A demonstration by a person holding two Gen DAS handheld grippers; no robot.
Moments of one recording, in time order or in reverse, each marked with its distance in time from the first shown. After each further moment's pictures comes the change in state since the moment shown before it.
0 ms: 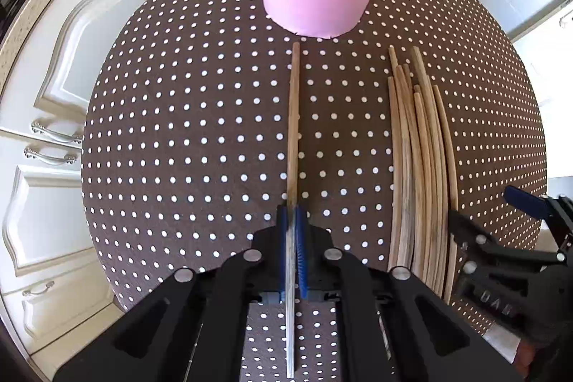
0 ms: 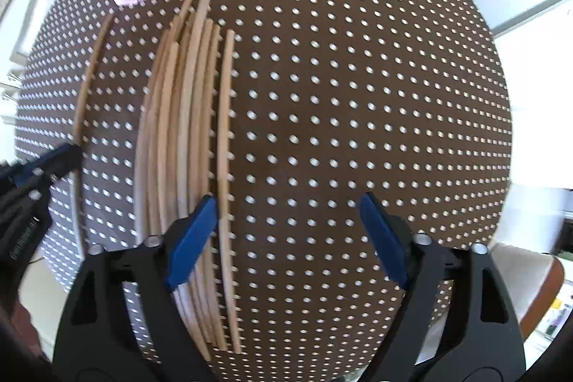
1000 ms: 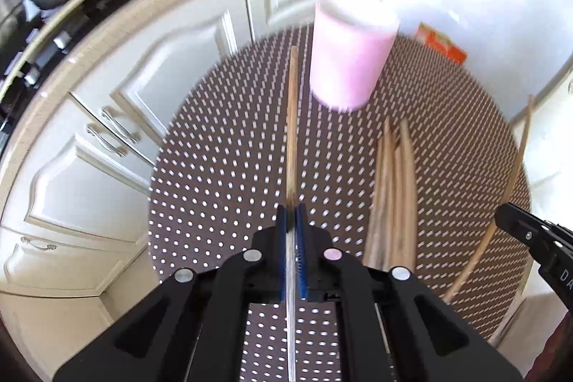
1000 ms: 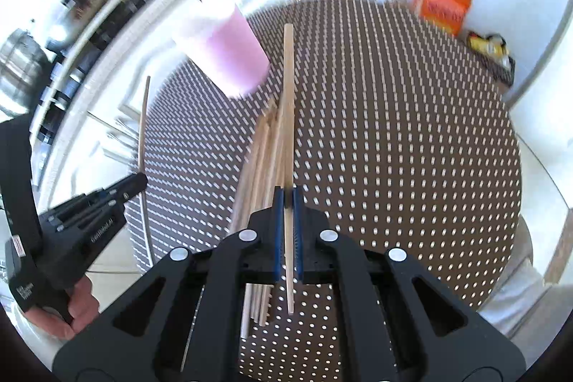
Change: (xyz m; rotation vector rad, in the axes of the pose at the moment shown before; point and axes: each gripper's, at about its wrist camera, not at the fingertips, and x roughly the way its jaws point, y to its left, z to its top) left arm -0.133 -0.003 -0.122 -0.198 -0.340 0.118; right arm -0.134 -0.102 -0.075 -0.034 -0.370 0.359
